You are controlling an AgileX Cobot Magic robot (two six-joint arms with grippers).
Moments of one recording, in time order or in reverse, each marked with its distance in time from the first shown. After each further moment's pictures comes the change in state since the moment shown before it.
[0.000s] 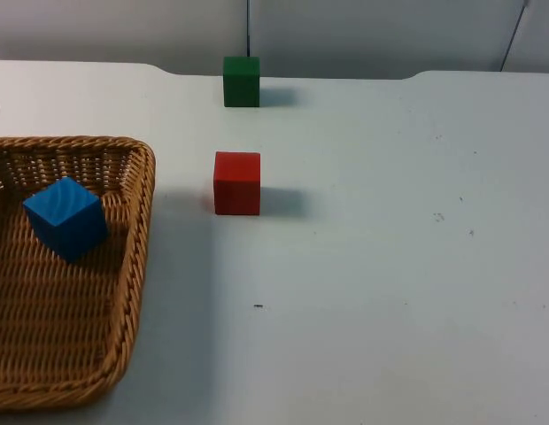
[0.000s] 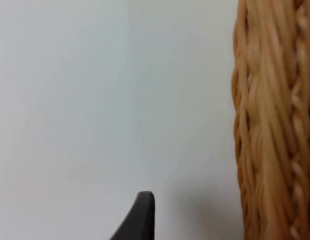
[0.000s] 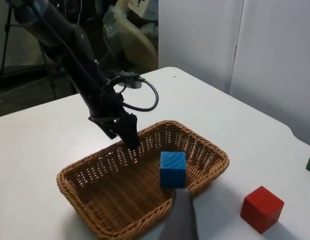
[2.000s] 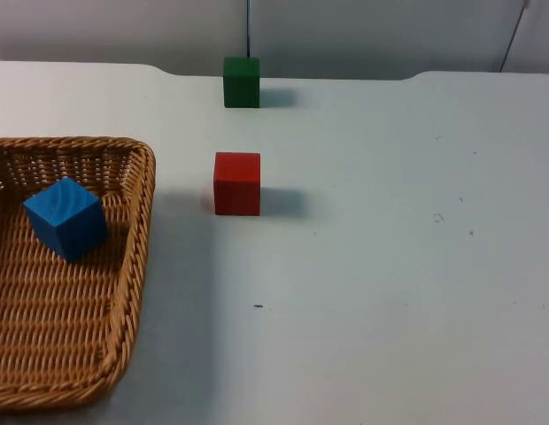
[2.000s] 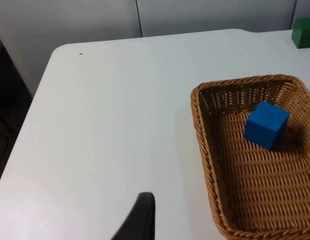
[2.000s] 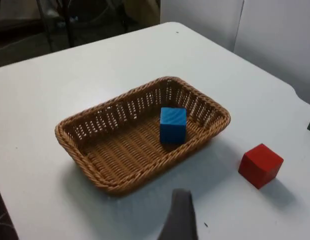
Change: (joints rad) right arm 0.000 -0.005 0.000 -0.031 0.132 0.002; left arm -0.277 -1.815 0.206 0.744 0.600 -0.781
